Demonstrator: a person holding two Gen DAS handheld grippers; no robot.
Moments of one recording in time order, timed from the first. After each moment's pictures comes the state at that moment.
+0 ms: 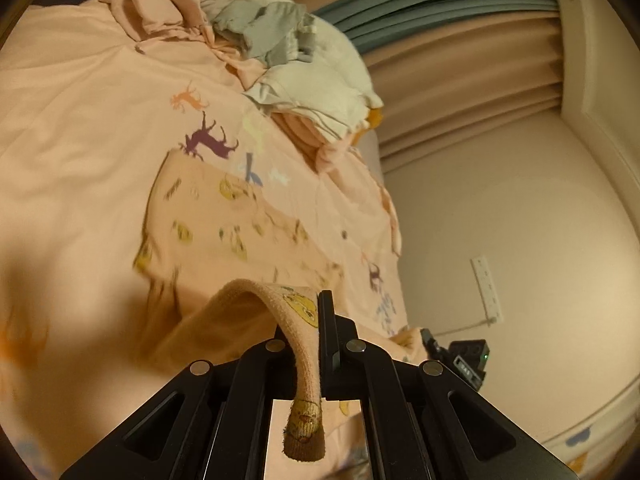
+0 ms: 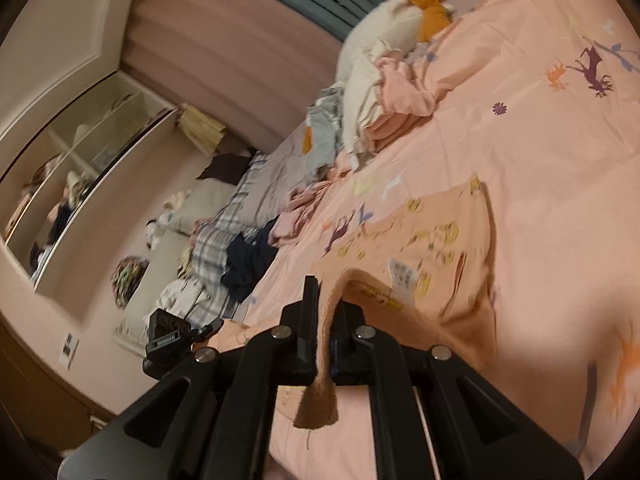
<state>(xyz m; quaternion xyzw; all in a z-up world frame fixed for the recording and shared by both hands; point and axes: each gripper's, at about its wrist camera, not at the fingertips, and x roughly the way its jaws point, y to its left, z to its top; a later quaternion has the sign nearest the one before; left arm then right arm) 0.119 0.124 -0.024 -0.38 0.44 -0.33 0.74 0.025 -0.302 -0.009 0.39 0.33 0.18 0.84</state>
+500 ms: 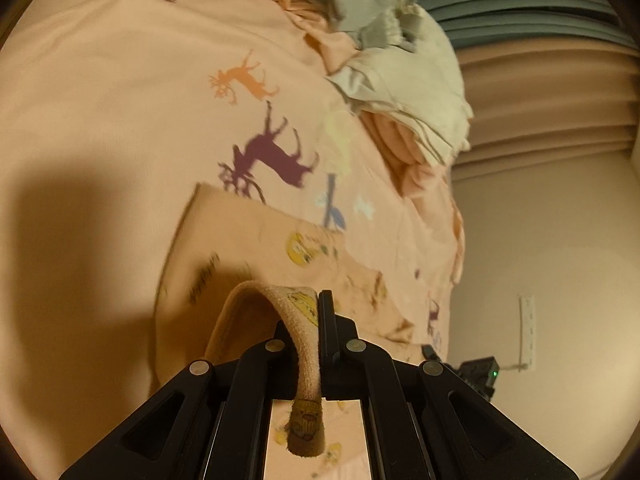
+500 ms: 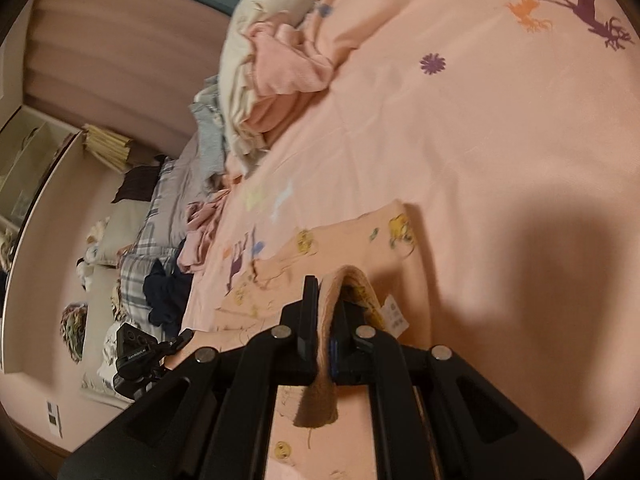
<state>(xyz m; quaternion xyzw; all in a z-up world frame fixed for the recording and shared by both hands) 0.239 0.099 -0.095 -0.39 0.52 -0.24 0.72 0.137 -0.335 -0.091 0.41 0.43 0.07 0.80</state>
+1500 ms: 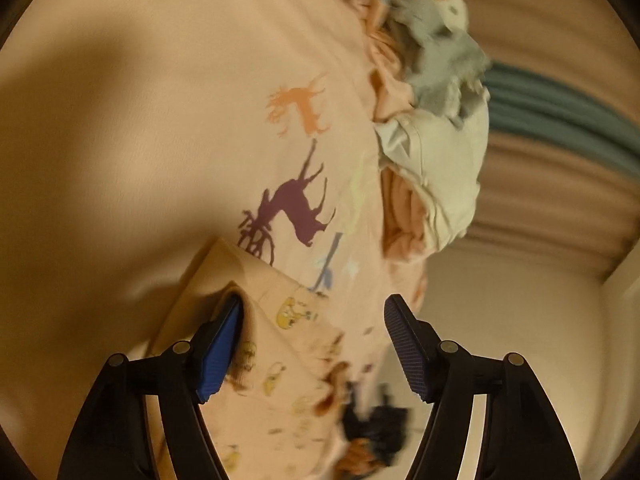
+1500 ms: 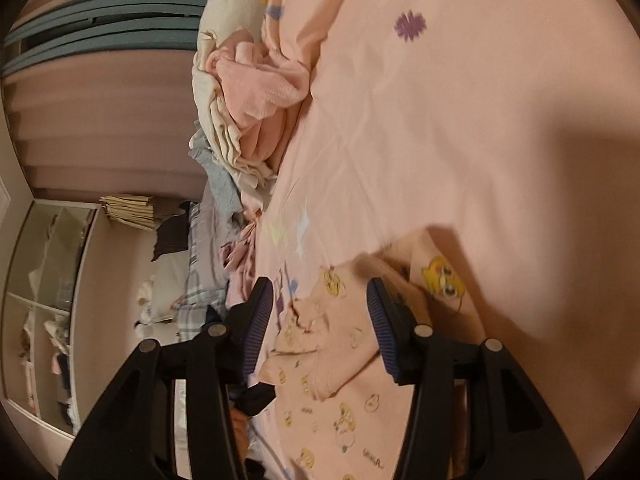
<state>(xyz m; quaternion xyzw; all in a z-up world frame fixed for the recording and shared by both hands) 0.274 0.125 -0.123 -0.54 0.52 -0.20 0.63 0.156 -0.346 -0.100 0.55 0.39 0.09 0.74</state>
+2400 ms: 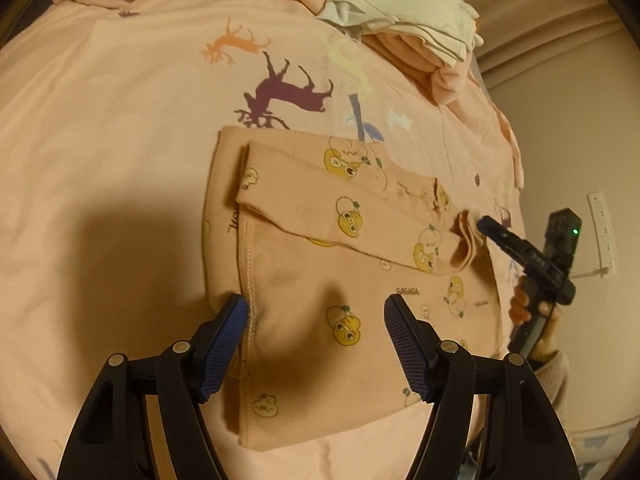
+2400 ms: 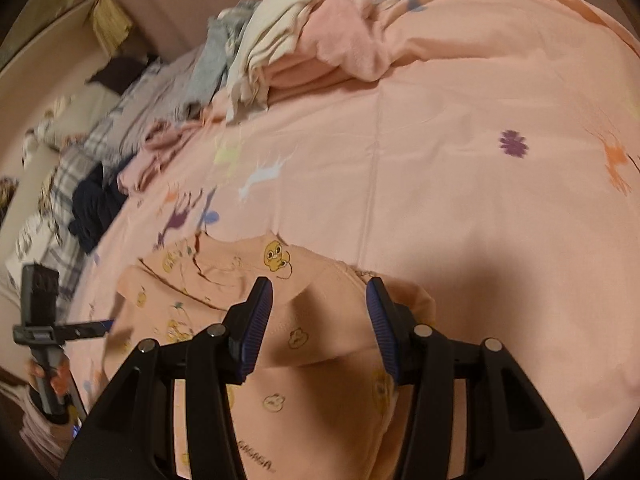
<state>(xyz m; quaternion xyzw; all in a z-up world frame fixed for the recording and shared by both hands) 0.192 0.078 -0.090 -0.19 0.59 -0.25 0.74 0.203 -0.292 -0.078 0.15 0.50 0.10 0.85</state>
